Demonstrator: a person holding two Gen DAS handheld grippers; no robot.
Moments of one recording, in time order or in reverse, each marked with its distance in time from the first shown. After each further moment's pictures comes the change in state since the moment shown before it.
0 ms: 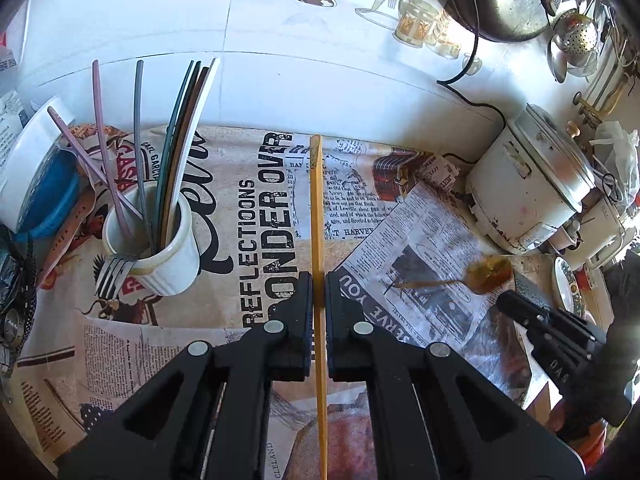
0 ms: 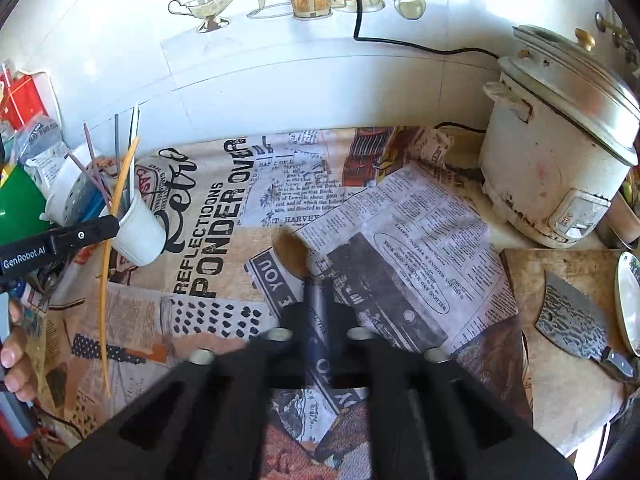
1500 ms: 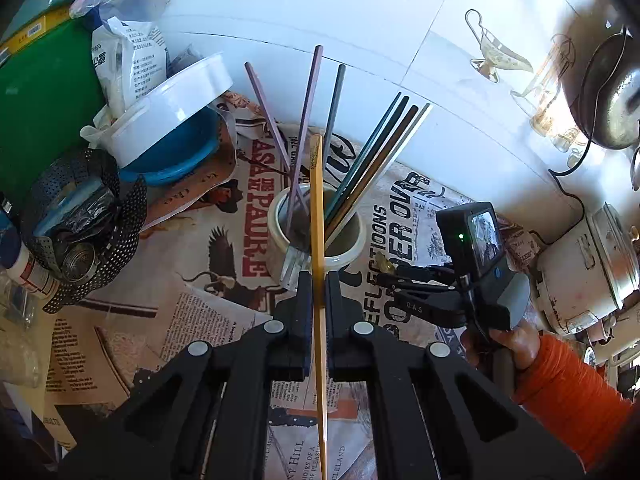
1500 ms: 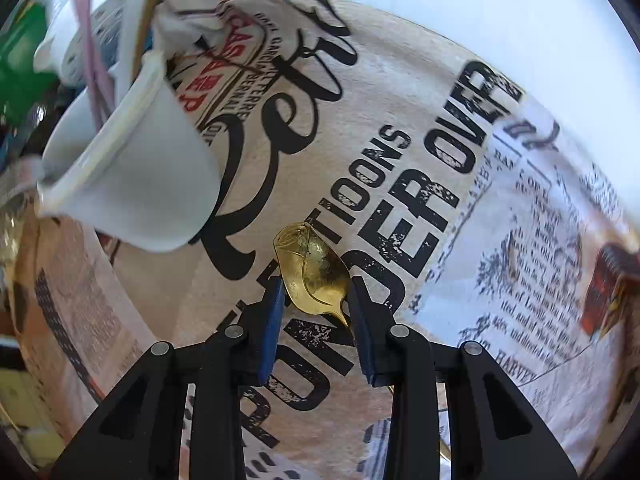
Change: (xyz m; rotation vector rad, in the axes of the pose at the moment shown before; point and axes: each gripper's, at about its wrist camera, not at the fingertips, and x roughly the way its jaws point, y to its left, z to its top) left arm -0.045 0.106 -0.015 -0.317 -0.081 0.207; right arm 0.216 0.151 0.043 -0.522 0.379 0.268
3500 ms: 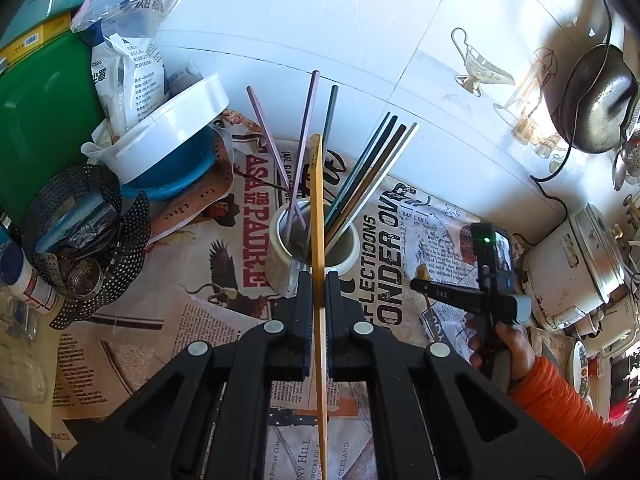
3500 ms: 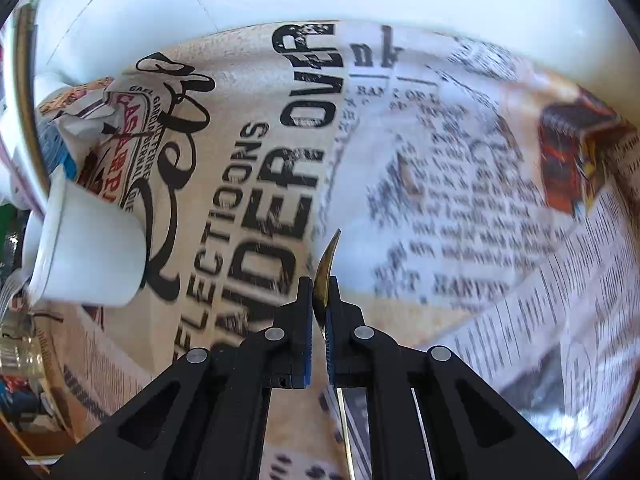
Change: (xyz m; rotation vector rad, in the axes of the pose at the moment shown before) left arm -0.018 0.008 0.003 0.017 -0.029 -0.051; right arm -0.127 -0.120 -0.112 0.400 -0.040 -0.008
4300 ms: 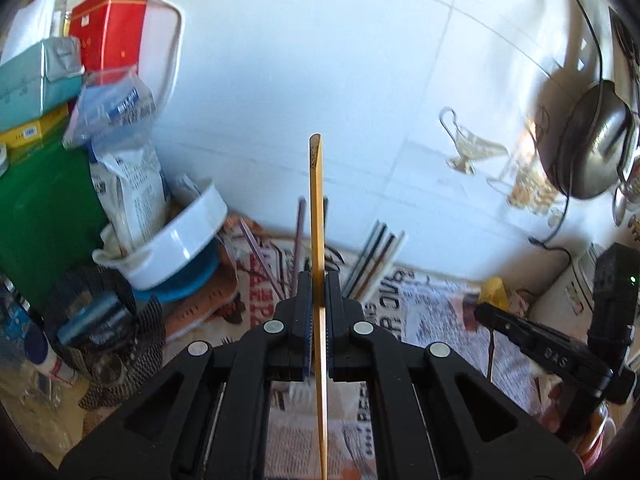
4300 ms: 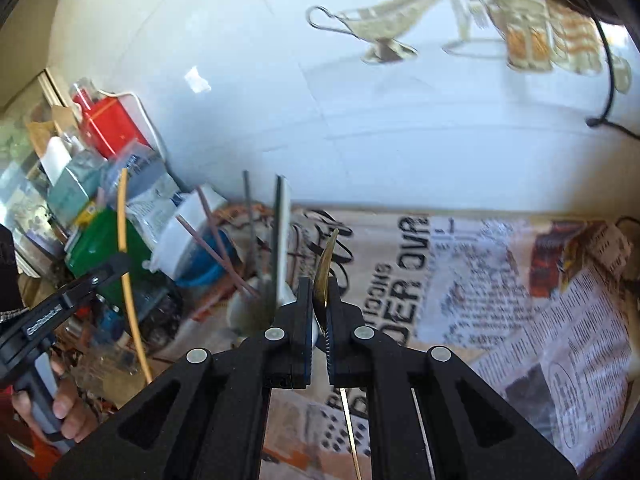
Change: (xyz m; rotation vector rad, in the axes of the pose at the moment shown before) left arm -0.023 -0.014 0.065 0.052 -0.269 0.044; right arm -0.120 0.096 0.023 -0.071 -0.434 0.226
